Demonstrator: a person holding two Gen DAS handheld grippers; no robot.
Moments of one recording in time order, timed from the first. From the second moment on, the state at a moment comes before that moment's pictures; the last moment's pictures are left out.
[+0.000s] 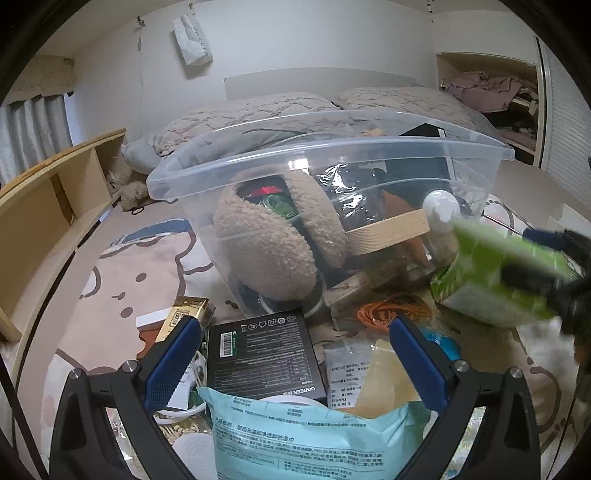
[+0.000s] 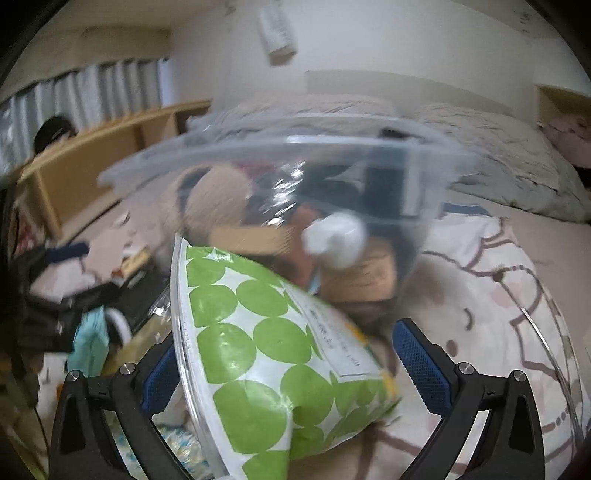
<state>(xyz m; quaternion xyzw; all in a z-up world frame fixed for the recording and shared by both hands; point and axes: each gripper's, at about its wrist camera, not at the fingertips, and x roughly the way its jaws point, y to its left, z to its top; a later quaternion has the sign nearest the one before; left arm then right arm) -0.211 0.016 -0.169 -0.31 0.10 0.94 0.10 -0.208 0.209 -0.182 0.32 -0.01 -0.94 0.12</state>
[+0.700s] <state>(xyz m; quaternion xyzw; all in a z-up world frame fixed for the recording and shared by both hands) -0.205 0.011 -0.167 -0.32 0.09 0.94 0.11 -0.220 0.320 -0.189 0.33 -0.12 -0.94 -0.05</state>
